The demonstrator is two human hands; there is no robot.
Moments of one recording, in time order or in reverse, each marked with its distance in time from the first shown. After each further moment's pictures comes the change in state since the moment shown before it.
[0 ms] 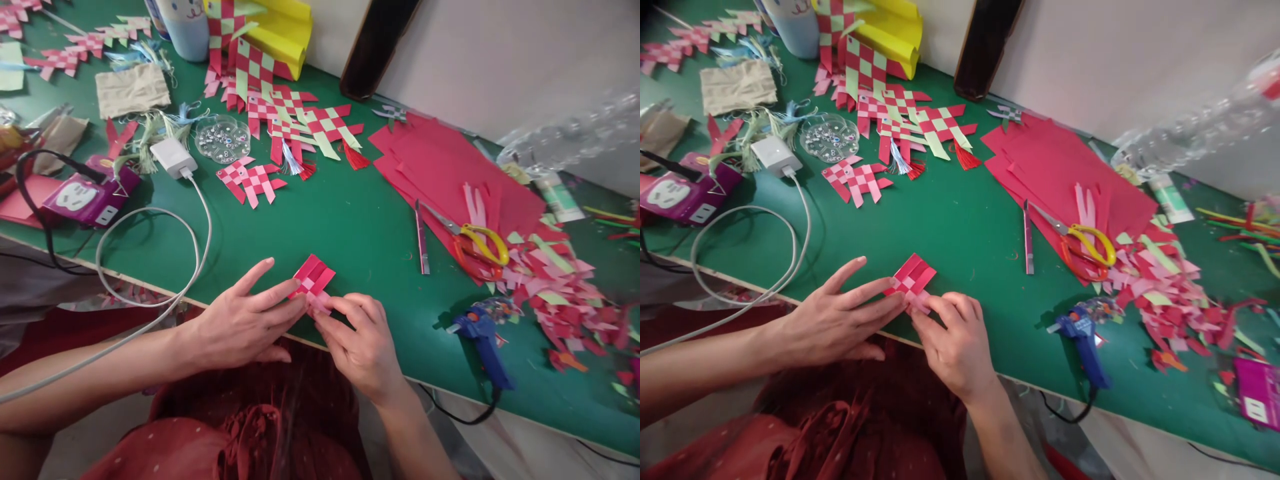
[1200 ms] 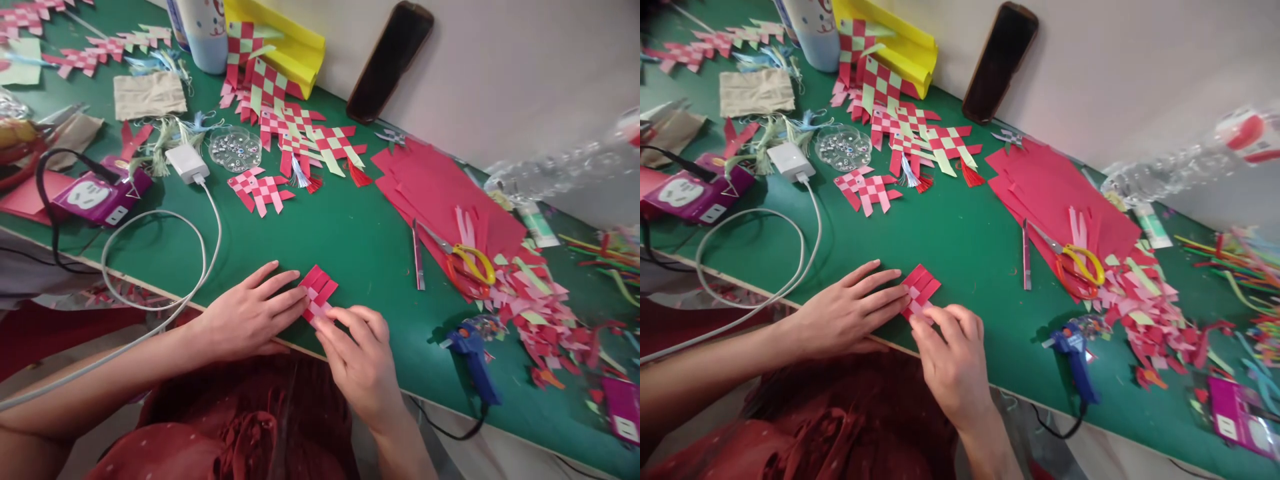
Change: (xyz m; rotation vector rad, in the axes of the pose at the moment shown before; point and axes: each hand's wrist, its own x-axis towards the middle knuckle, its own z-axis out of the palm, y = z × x) left_hand 0.000 -0.013 0.014 -0.086 -0.039 -0.077; right_hand 0.008 -0.019 -0.003 -0.051 0.020 0.037
